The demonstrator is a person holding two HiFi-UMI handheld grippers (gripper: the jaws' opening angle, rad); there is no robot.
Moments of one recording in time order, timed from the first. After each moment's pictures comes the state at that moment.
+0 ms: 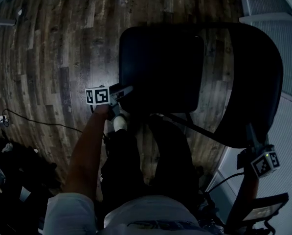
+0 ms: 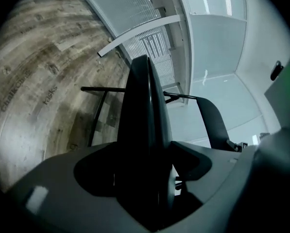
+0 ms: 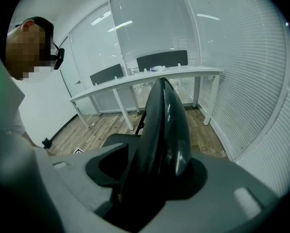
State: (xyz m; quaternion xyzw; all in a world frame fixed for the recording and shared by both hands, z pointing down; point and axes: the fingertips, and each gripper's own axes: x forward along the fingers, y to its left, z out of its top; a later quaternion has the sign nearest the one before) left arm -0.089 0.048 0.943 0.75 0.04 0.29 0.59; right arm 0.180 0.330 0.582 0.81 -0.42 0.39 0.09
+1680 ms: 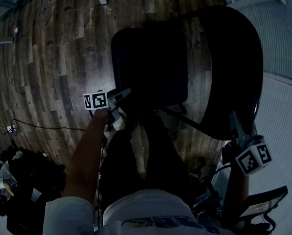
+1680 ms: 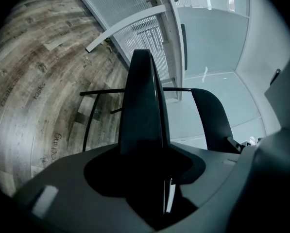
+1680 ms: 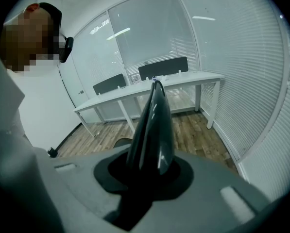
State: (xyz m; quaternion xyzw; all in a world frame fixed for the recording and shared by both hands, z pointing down) left arm -0.046 0.093 0.837 0.73 0.06 0.31 0.60; right arm 0.169 0.310 0.507 0.81 -0.44 0.39 0.06
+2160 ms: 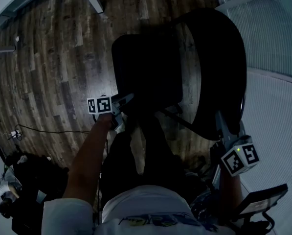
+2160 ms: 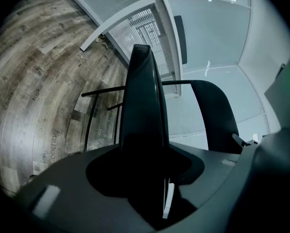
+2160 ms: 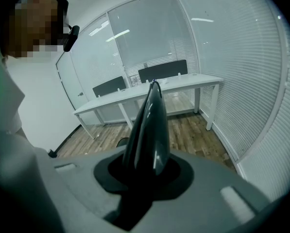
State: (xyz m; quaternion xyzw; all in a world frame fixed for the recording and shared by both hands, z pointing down) left arm -0.024 0.118 0.788 0.73 0.06 0.34 0.59; right arm 0.161 0.304 0.480 0.81 -0.43 0.38 0.05
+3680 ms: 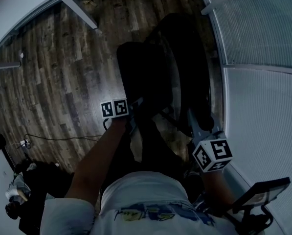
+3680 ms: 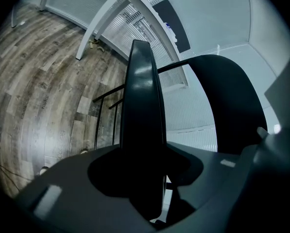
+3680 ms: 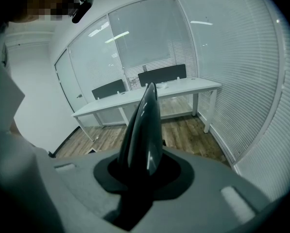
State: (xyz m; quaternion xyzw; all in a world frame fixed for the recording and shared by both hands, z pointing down) left arm 0.039 0.182 0.704 0.73 0.00 0.42 0.53; right arm 0.150 0.301 0.444 0.82 -0.43 0.37 0.06
